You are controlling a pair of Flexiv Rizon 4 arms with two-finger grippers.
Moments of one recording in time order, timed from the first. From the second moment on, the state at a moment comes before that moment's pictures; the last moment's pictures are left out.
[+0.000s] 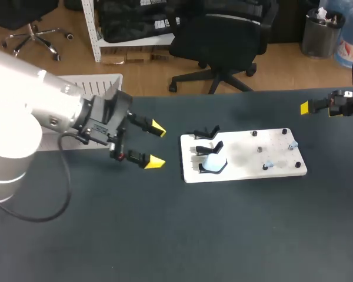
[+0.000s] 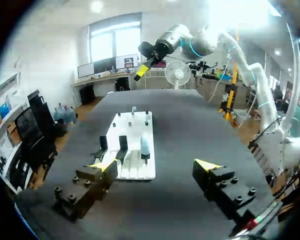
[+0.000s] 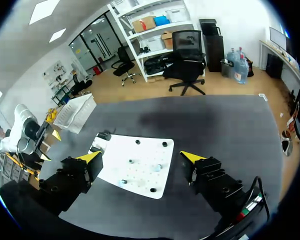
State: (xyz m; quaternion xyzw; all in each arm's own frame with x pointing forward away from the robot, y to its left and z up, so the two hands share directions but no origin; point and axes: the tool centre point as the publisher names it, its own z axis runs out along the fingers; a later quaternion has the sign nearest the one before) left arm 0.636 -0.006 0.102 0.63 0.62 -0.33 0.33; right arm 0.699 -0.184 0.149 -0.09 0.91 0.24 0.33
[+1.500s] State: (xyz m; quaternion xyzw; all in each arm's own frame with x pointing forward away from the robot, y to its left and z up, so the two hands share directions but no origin) left arm 0.655 -0.087 0.036 0.61 0.60 -0.37 0.35; right arm 0.699 -0.184 0.149 -0.09 0.91 0.24 0.33
